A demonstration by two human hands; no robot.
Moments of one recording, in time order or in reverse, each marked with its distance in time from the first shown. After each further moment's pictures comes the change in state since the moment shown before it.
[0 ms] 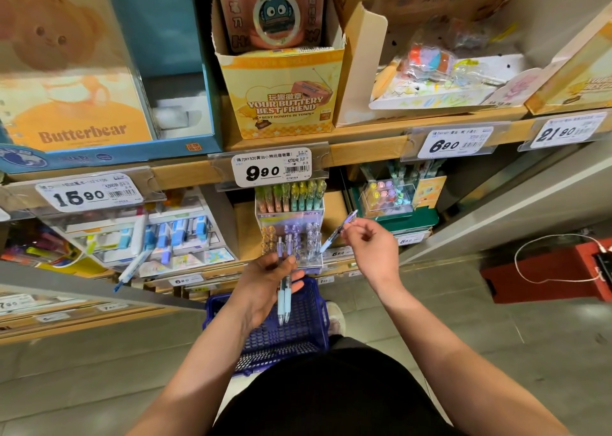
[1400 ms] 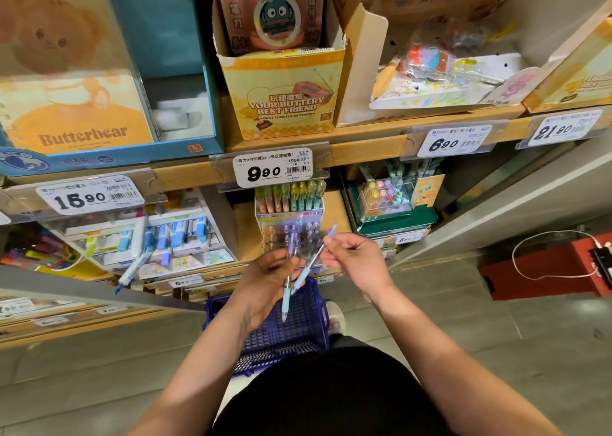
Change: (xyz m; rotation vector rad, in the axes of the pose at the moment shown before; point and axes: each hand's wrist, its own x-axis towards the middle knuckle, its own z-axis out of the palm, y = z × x) left_hand -0.002 0.001 -0.002 0.101 -0.097 0.051; right_hand -0.022 -0.008 0.013 0.474 -0.273 0.285
